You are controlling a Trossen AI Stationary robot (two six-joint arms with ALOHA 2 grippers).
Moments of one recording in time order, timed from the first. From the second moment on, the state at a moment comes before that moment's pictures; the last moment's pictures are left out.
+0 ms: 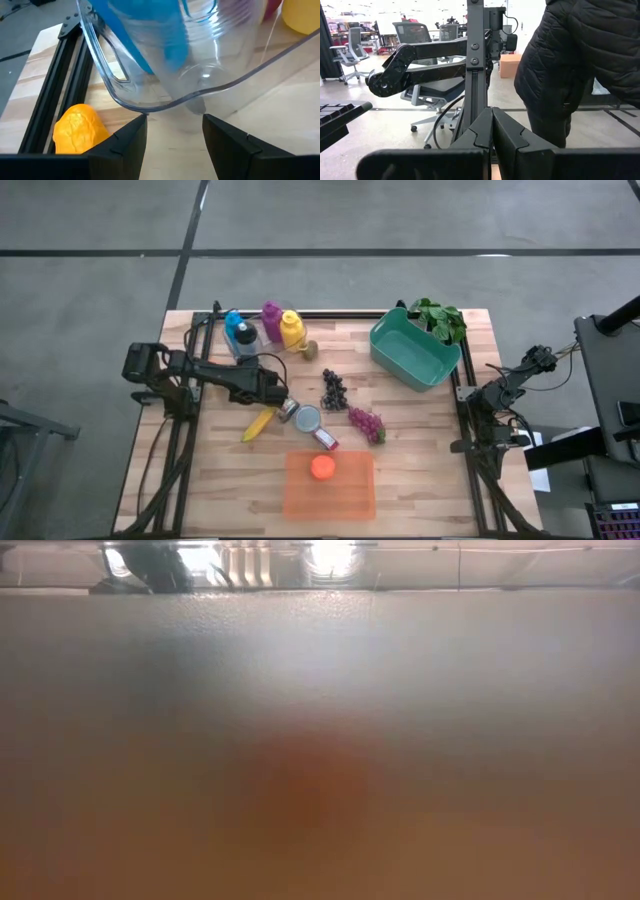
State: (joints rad) left arm 0.03 1.66 0.86 -1.08 -0.80 -1.54; right arm 0.61 0.01 0.01 0.04 -1.05 0.10
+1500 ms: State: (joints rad) left arm 0.07 1.54 0.73 -1.21 -0.48 -2.16; right arm 0.61 0.01 0.01 0.04 -1.05 0.10
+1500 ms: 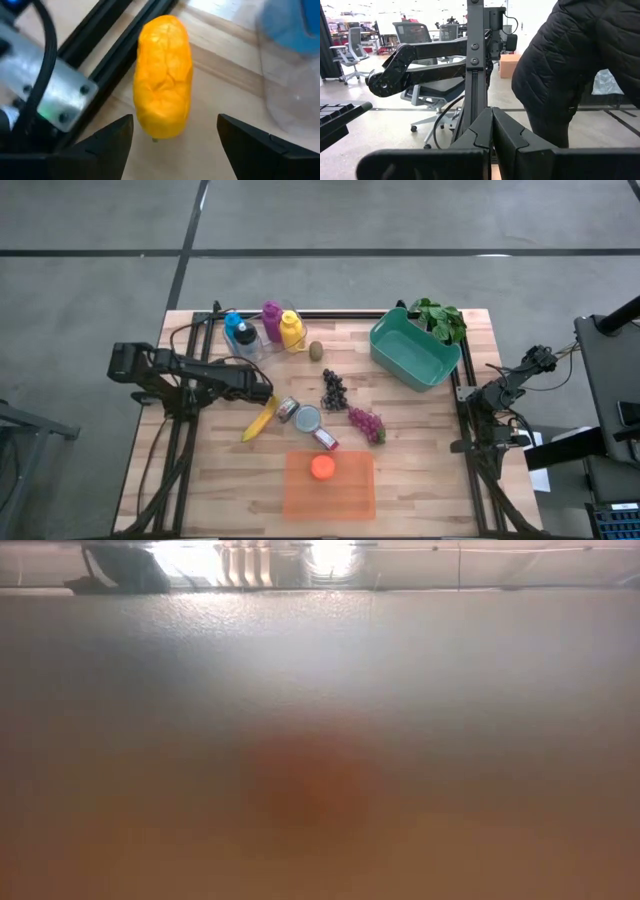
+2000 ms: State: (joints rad) left arm 0.07 1.67 0.73 -1.22 -0.49 -2.44; right arm 0.61 0.01 0.01 0.04 -1.05 0.10
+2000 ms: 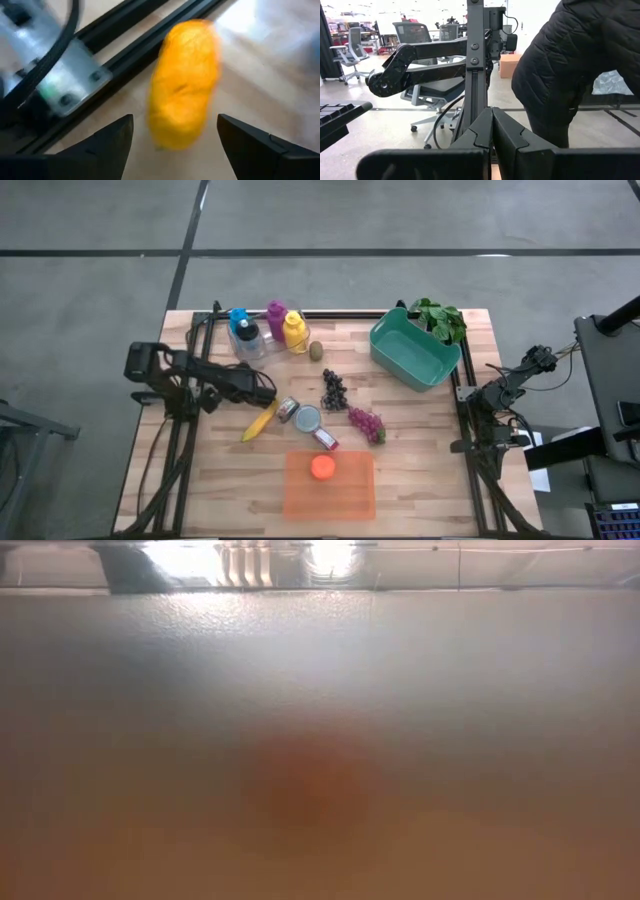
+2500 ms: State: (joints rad) left arm 0.07 1.73 0.69 -1.17 -0.49 -2.48; right arm 0.61 0.01 0.01 0.04 -1.05 0.10
